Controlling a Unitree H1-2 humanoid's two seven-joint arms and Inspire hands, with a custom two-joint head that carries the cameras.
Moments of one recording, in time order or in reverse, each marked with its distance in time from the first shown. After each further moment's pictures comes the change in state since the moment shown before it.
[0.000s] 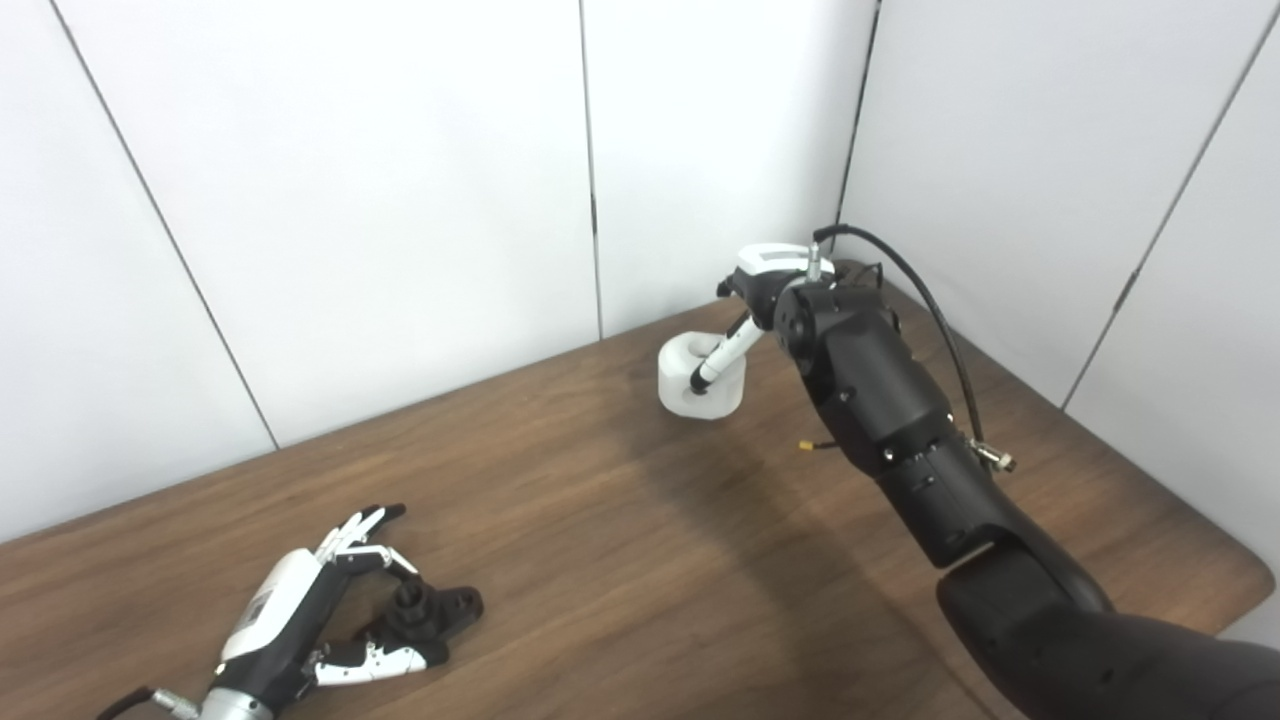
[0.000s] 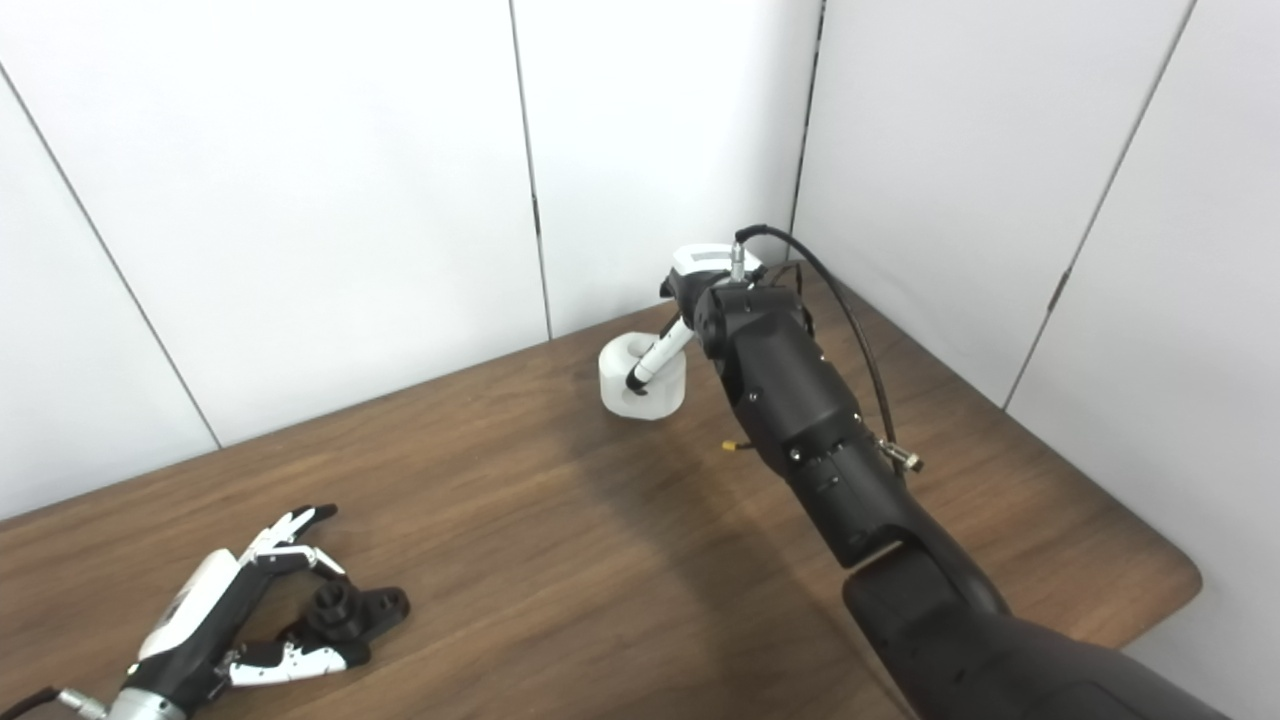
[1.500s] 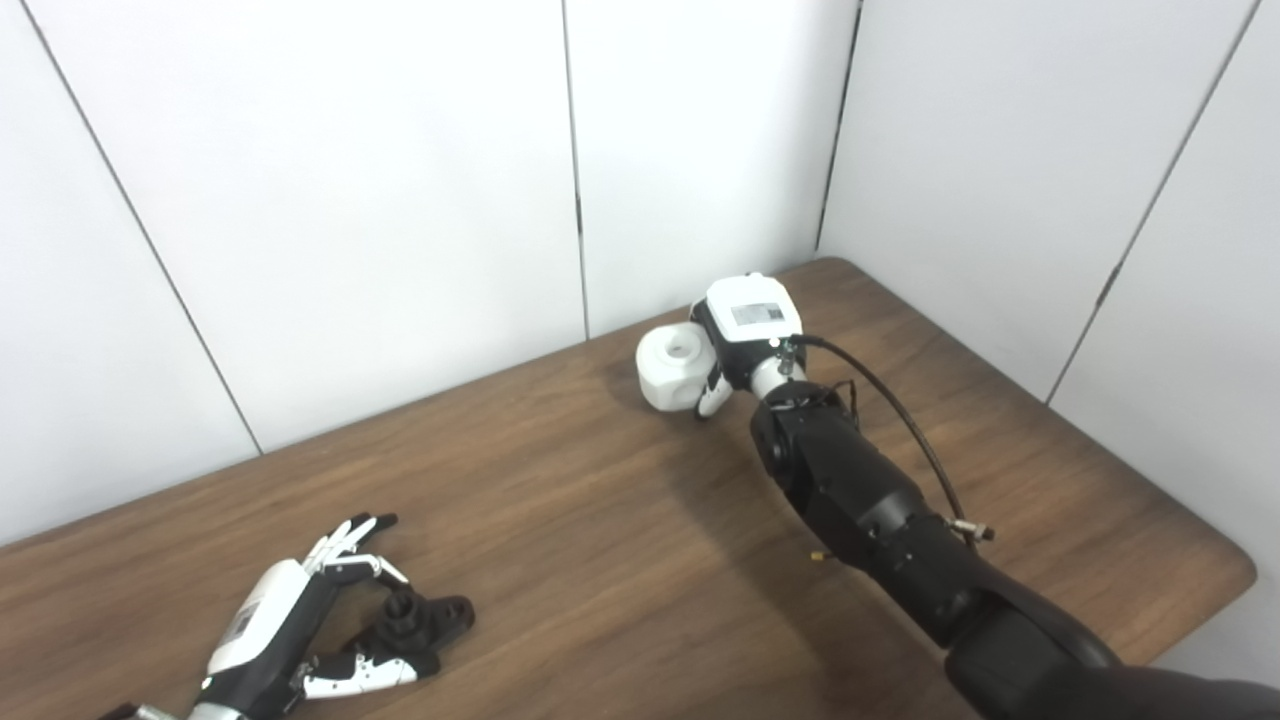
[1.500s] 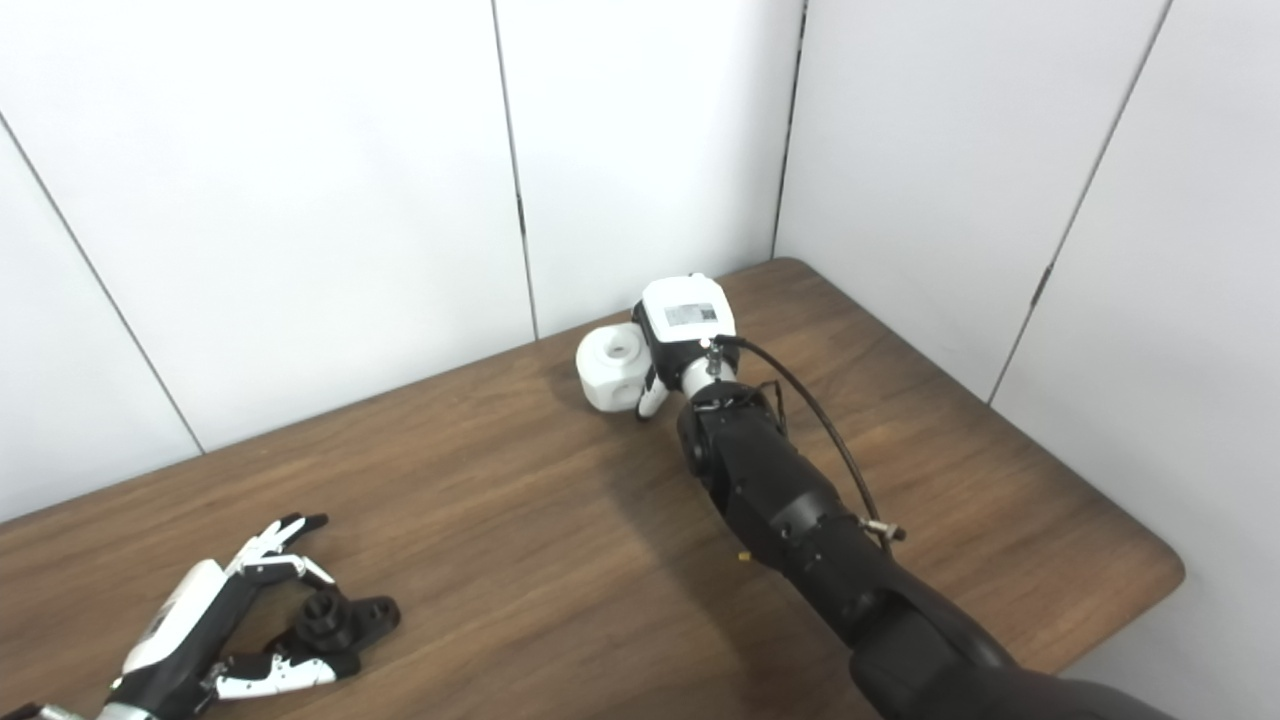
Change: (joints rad) left arm 0.038 0.014 0.023 -0.068 0.008 0.017 -0.019; right arm 0.110 0.051 0.159 0.238 0.218 -0.077 -0.889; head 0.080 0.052
